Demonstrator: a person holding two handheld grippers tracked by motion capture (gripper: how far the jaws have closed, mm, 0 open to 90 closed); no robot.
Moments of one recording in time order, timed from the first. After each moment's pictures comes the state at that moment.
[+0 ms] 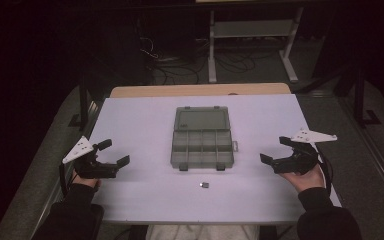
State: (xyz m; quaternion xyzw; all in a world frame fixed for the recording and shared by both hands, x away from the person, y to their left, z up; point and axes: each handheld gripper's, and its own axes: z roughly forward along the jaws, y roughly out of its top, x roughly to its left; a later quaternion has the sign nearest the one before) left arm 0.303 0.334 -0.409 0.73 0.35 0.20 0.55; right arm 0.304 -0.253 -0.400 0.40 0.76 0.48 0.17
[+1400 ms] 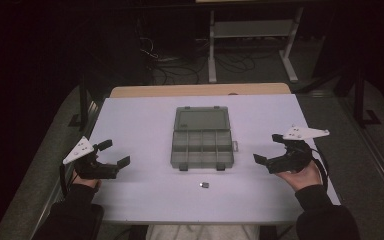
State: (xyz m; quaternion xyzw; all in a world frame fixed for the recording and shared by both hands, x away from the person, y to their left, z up) left arm 0.302 0.333 -0.408 0.73 0.35 0.20 0.55; right arm 0.305 -0.233 -0.382 0.36 0.79 0.48 0.16
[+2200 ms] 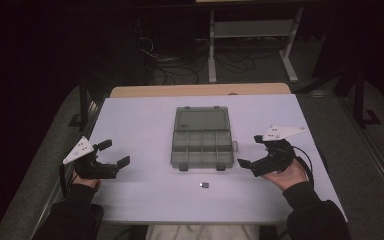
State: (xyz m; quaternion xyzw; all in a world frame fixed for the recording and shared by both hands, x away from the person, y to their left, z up) left arm 0.302 0.333 -0.408 0.73 0.35 0.20 0.55; right arm 0.310 -0.190 -0.377 0.31 0.83 0.46 0.13
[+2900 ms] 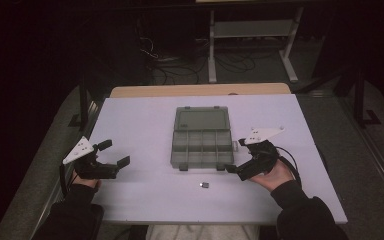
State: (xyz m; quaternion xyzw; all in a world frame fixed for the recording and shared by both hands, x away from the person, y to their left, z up) left arm 0.302 0.333 -0.408 0.73 0.35 0.20 0.55; right arm 0.312 -0.155 -0.380 0.27 0.85 0.44 0.10
